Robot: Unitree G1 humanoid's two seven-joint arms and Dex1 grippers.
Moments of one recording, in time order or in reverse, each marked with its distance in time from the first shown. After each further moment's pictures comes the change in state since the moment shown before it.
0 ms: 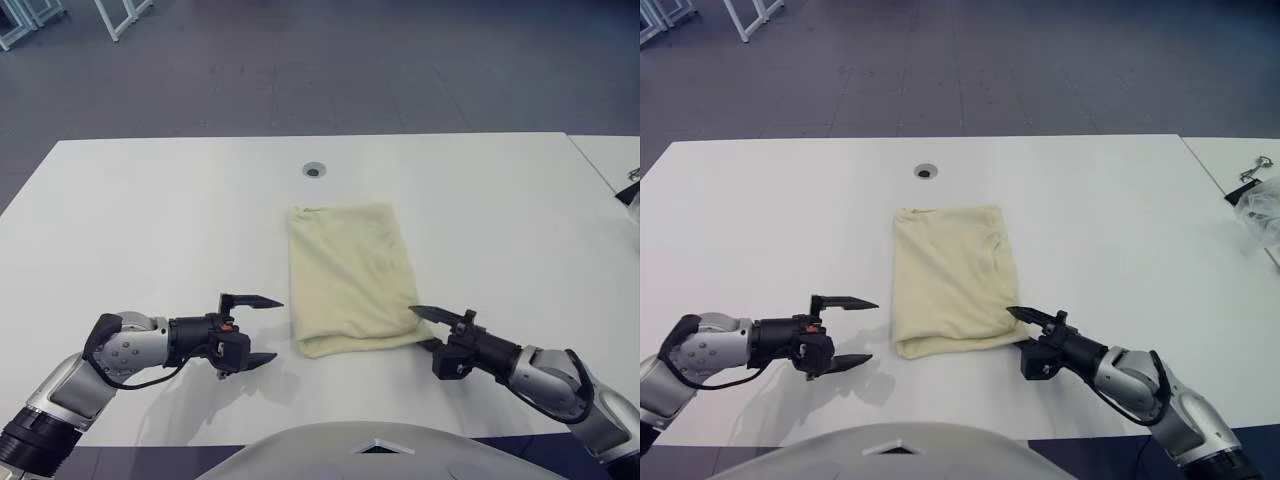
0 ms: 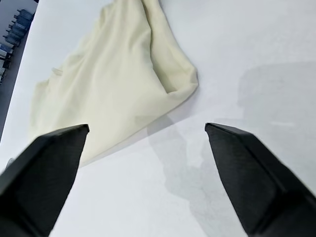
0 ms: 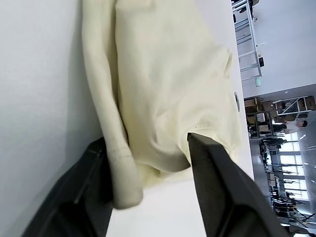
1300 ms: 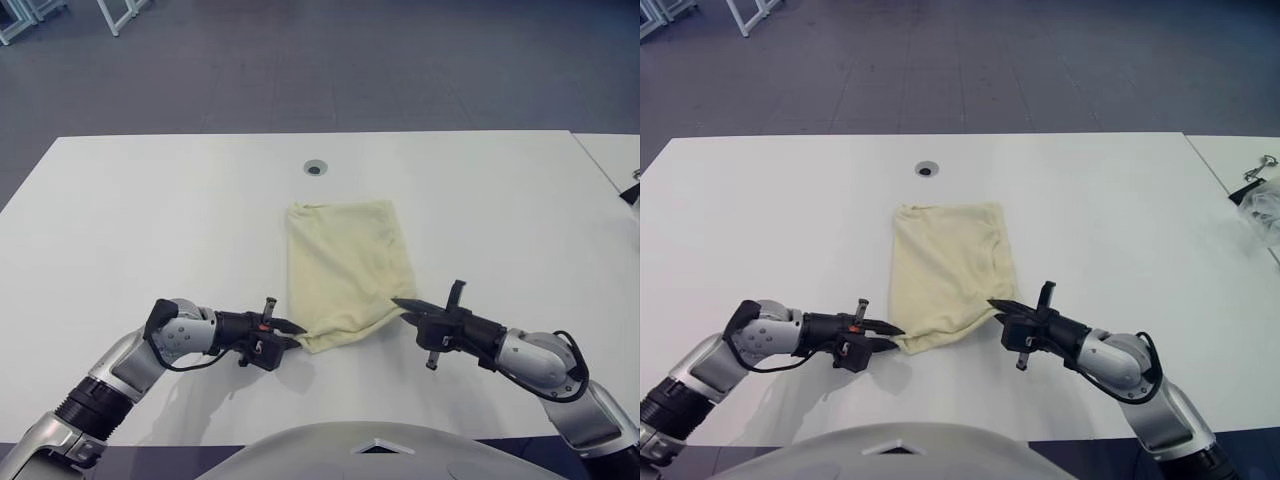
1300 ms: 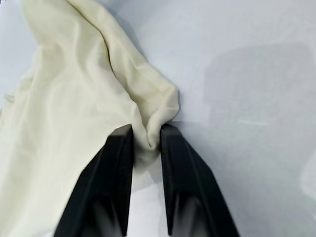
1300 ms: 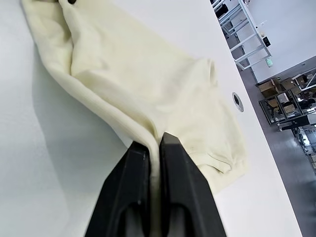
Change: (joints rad) left arm -0.200 -0.134 -0.186 0.107 0.120 0.028 -0.083; right arm -0.050 0.094 -0.027 -0.241 0.221 0.319 0.210
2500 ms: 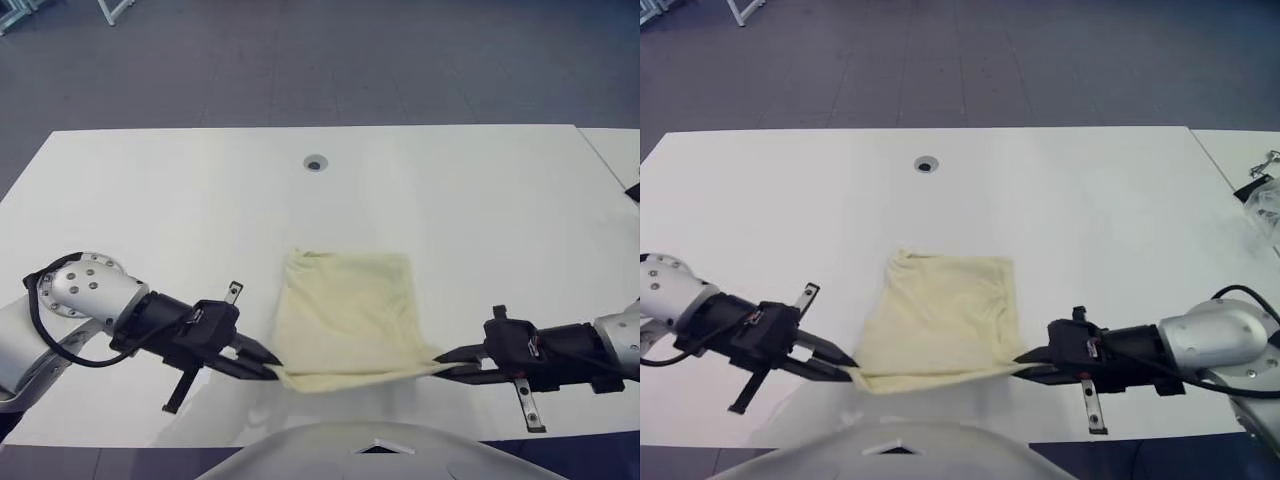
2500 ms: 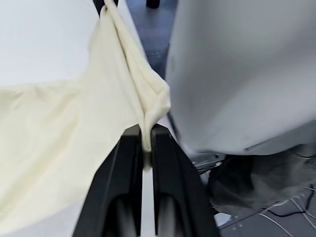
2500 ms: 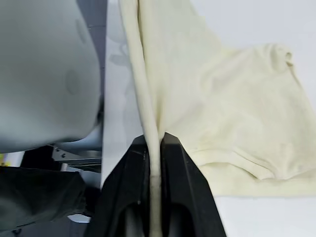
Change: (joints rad) left arm 0.079 0.385 0.458 -0.594 -1.037 0.960 -0.425; right arm 0.083 -0.400 -0.524 -0.475 0.922 0.846 0.593
